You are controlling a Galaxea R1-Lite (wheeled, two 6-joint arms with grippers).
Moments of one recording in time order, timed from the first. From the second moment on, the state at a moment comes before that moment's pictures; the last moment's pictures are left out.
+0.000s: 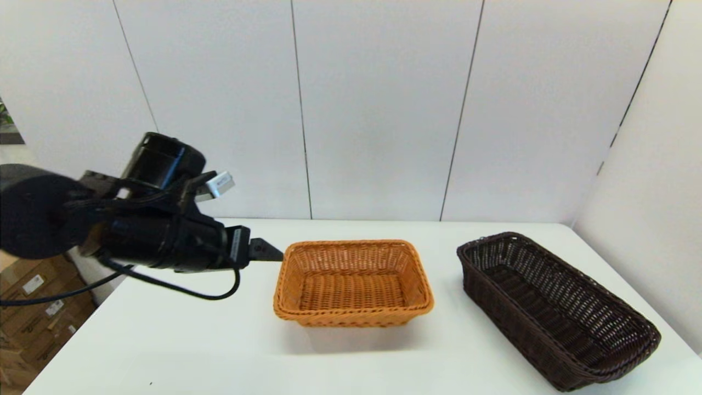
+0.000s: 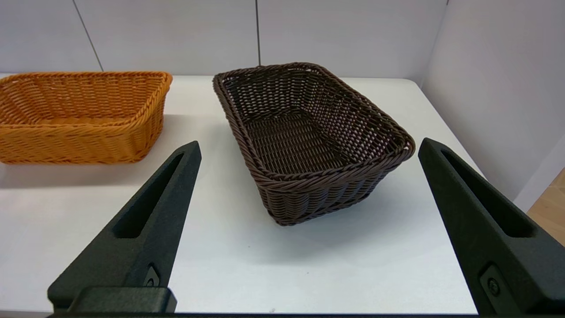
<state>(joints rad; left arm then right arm) -0.36 1.61 -1.03 0.26 -0.19 -0.30 0.00 0.00 0.00 0.00 0.00 0.00</state>
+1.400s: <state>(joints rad) -0.08 0.49 -0.56 0.71 -0.14 -0.19 0.00 0.00 0.00 0.00 0.00 0.00</state>
